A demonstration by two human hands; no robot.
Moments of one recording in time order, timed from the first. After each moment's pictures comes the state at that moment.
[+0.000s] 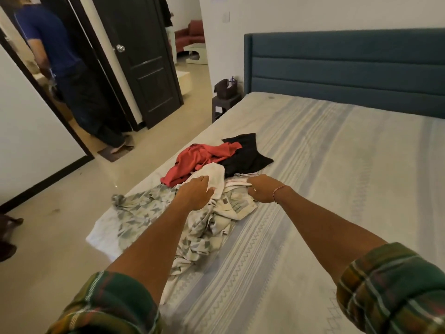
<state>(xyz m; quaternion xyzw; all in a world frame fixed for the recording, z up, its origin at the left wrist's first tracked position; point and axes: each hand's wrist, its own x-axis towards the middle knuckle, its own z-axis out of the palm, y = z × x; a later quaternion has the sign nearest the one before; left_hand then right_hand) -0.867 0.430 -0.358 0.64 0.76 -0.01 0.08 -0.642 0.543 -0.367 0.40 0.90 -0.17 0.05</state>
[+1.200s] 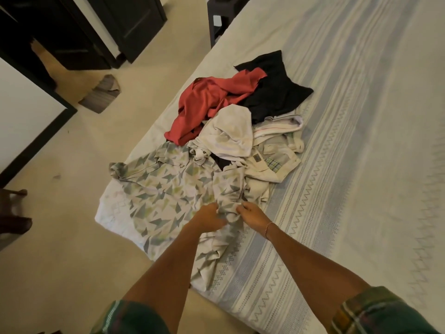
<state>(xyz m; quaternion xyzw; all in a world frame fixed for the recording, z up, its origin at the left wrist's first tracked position) -1.002 0.418 -0.590 0.50 0.77 -0.02 0.40 -0.834 0.467 -0.637 0.52 0.55 -0.65 -0.09</state>
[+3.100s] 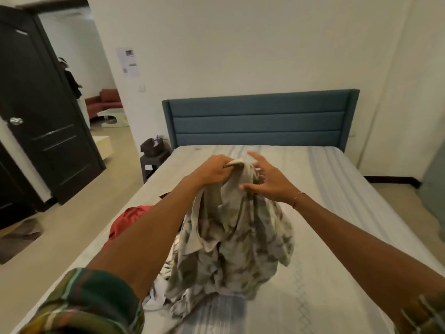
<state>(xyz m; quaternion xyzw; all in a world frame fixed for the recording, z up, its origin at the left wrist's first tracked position) -0.709 0.526 -0.164 0.85 0.46 0.22 0.13 -0.497 0.497 -0.215 0.47 0.77 -0.23 -0.37</state>
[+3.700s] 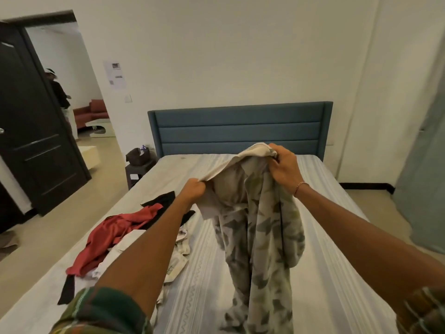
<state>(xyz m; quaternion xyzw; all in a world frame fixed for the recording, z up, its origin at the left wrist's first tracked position) -0.635 0.490 -0.207 0.63 0.62 0.35 0.30 -0.378 0.456 -0.169 0.51 0.67 -0.10 -0.52</state>
